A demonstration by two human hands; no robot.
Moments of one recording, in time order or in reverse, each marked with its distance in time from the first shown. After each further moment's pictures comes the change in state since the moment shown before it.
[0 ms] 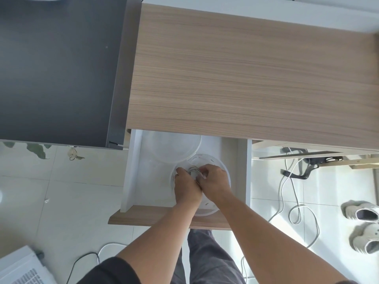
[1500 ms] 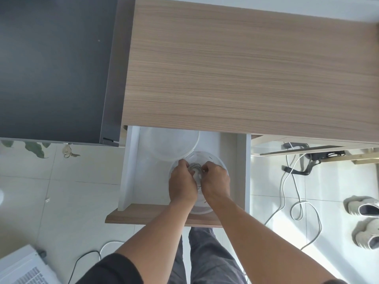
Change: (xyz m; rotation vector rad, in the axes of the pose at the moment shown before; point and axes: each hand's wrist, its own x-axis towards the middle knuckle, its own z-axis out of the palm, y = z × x) left_hand -0.010 0.003 -0.019 0.161 0.063 0.282; right_hand -0.007 0.008 0.014 -0.106 0.194 -0.008
